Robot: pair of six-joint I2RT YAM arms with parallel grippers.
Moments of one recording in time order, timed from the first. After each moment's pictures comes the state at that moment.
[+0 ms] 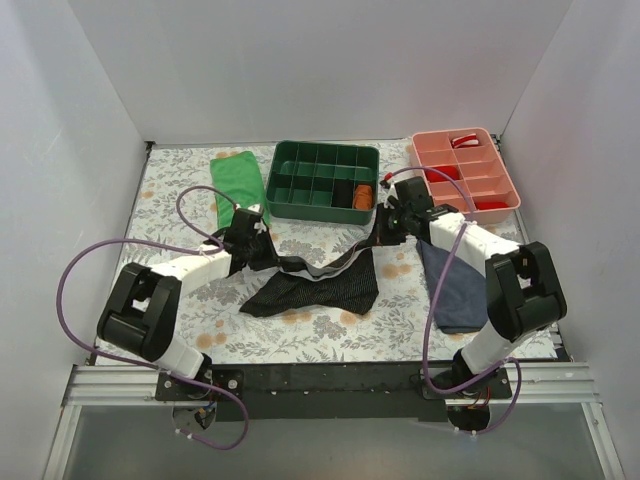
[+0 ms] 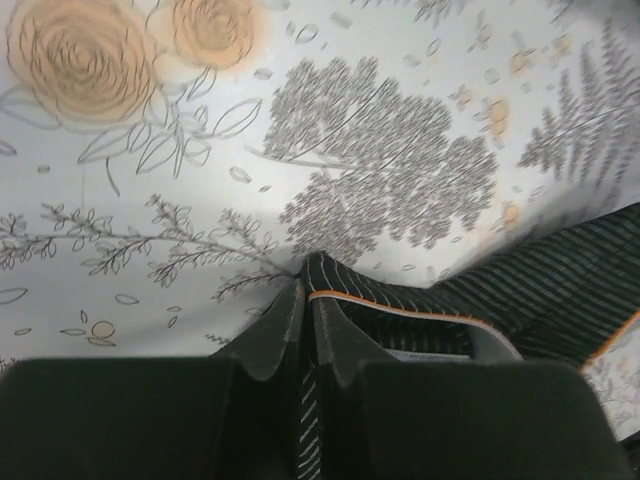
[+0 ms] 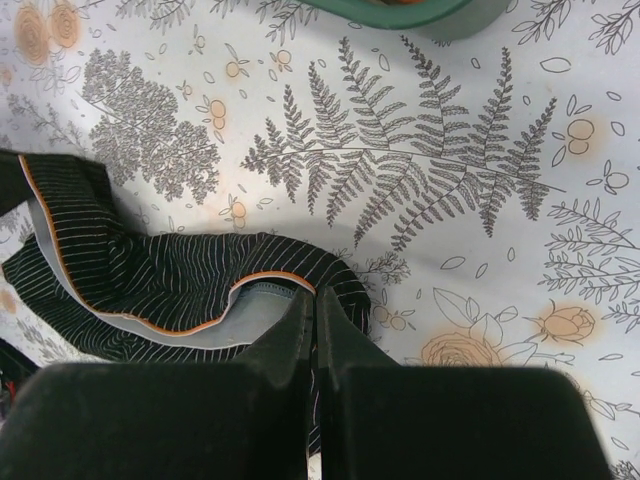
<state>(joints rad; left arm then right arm) -0.40 1.51 0.74 -0.11 0.12 -0.61 0.41 1.63 1.04 -0.32 -0.33 0.37</state>
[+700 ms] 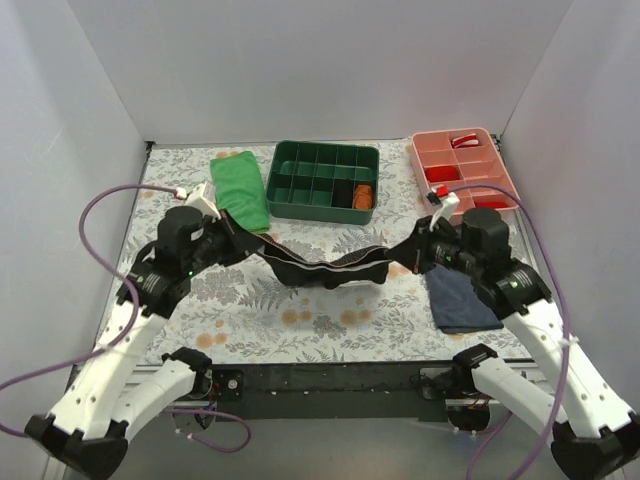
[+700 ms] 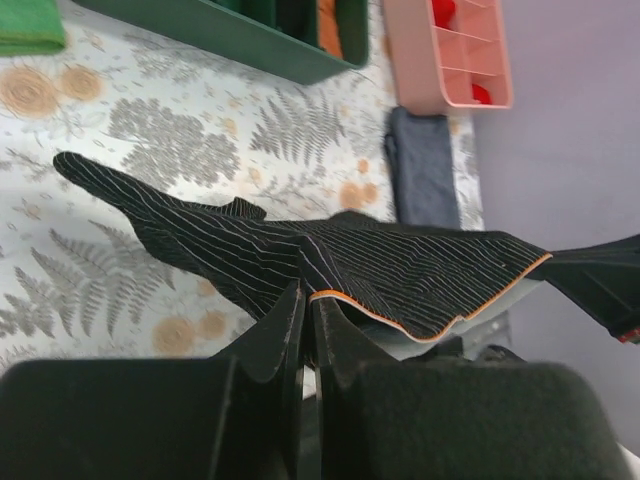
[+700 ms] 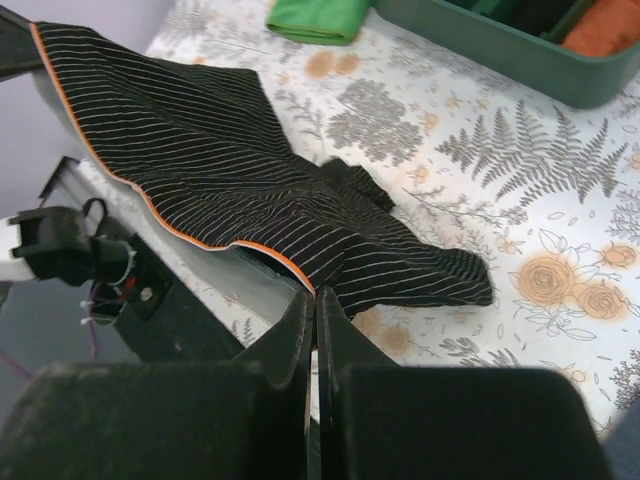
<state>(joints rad) -0.42 0.86 1.00 -0.60 0.14 -0.73 0.46 0.83 0.90 -0.52 -0.42 0.34</state>
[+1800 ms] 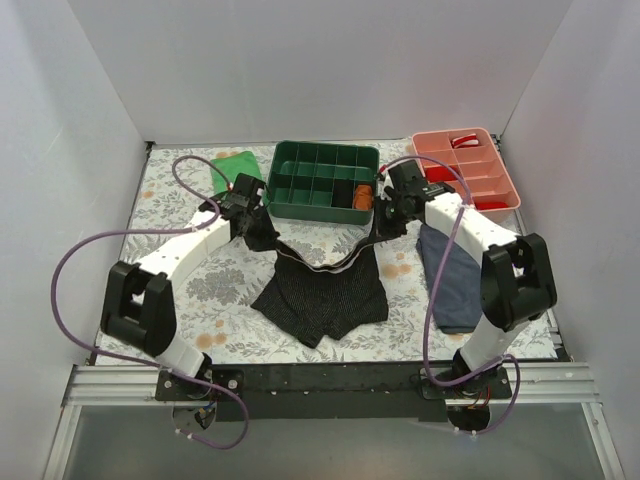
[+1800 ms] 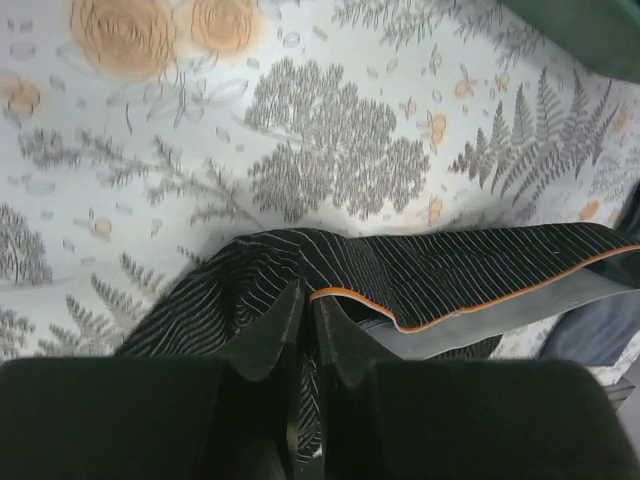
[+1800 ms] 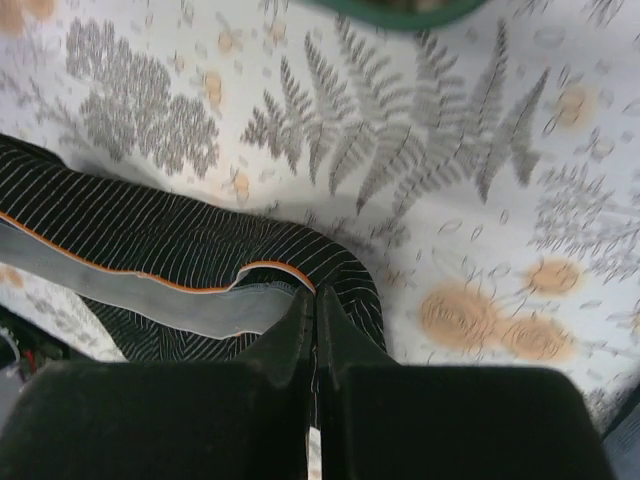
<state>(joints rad) -0.40 1.52 1.15 -0.67 0.07 -0.77 0.42 1.68 1.26 -0.64 -0.32 0.34</state>
